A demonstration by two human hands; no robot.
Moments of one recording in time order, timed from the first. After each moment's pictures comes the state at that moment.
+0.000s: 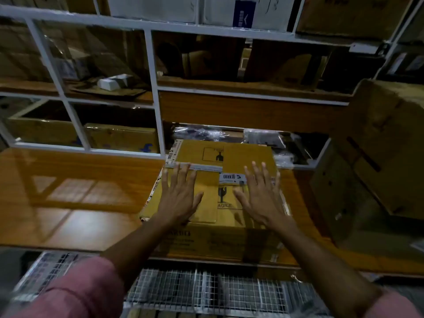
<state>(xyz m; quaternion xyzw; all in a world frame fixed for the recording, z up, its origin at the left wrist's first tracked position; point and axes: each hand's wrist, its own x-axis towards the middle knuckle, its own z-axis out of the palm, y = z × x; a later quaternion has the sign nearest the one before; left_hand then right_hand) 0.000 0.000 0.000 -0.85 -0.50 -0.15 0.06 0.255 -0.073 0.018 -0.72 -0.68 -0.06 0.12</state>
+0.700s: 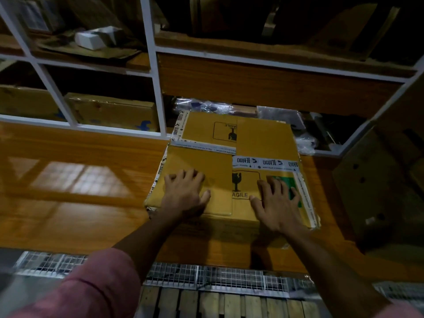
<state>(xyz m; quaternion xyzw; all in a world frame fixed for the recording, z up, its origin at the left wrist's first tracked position) 0.004 0.090 -0.051 -0.85 -0.52 -0.06 -0.04 0.271 -0.009 -0.056 -0.78 -0.62 0.01 0.03</state>
